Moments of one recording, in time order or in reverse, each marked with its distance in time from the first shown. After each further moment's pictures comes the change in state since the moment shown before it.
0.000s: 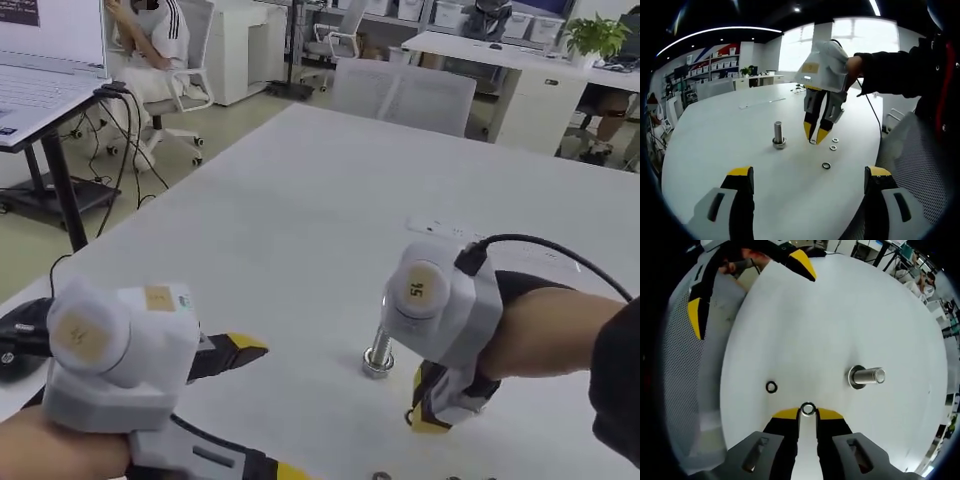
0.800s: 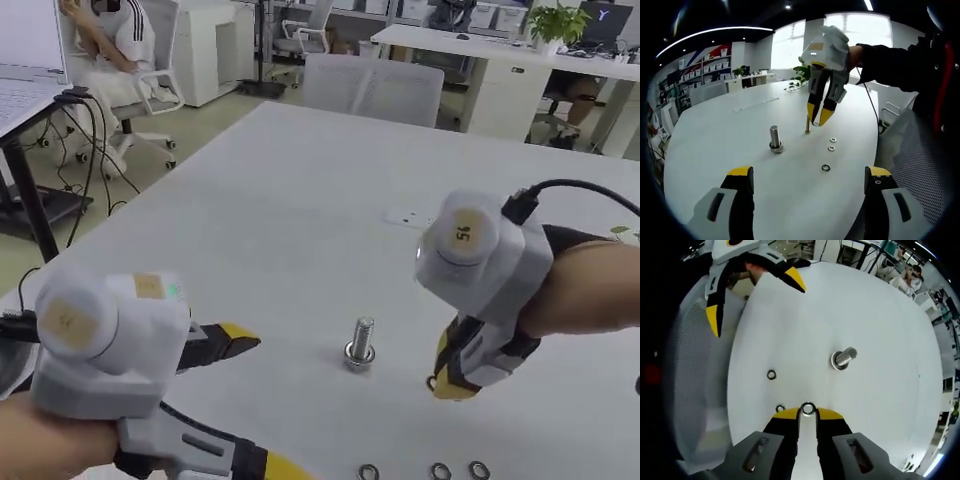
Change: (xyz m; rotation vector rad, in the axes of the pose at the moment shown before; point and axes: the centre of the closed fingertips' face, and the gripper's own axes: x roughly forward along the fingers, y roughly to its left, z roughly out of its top) left arm 0.007 0.002 0.012 0.056 0.033 -0.046; right arm -0.046 -0.010 -0.023 0.084 -0.055 -0.043
